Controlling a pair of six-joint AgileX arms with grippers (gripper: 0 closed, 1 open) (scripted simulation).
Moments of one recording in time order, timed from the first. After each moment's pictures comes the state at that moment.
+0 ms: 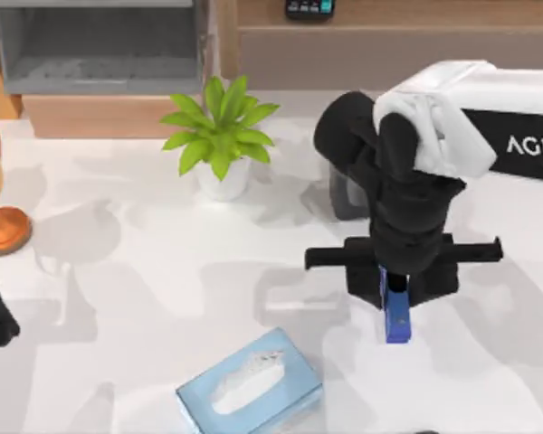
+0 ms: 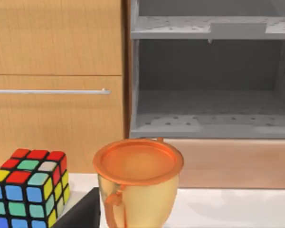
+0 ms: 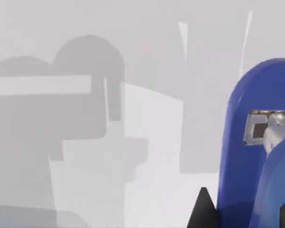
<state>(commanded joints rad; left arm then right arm) 0.00 0.00 0.00 0.00 0.00 0.00 0.65 1.99 1.41 -1.04 0.03 0.67</state>
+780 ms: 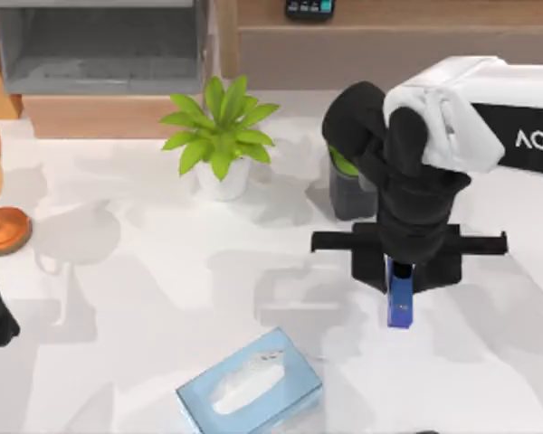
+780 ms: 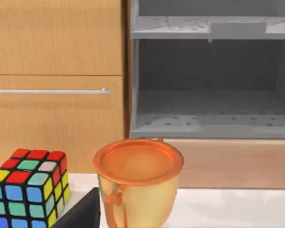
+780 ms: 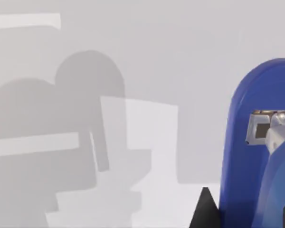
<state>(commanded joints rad) 0.00 0.00 0.00 0.00 0.00 0.00 0.62 1.99 1.40 -1.00 0.07 0.72</state>
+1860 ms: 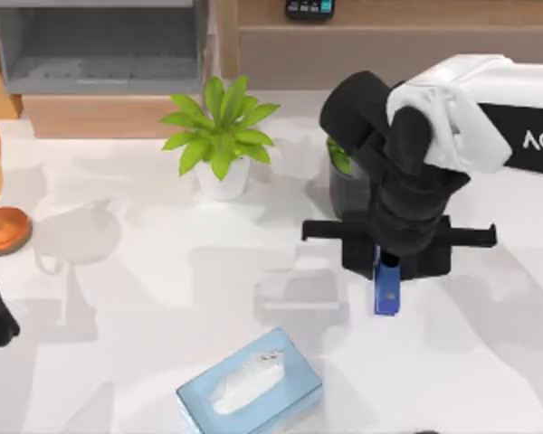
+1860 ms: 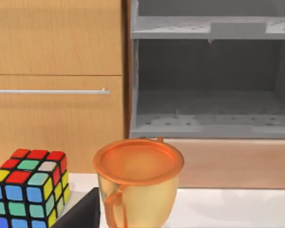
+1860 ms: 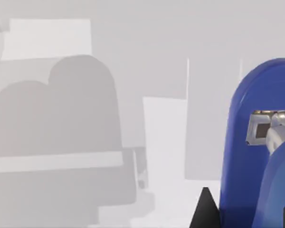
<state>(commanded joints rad) 0.00 0.00 0.00 0.00 0.00 0.00 0.64 1.97 1.39 -0.92 0.05 0.71</state>
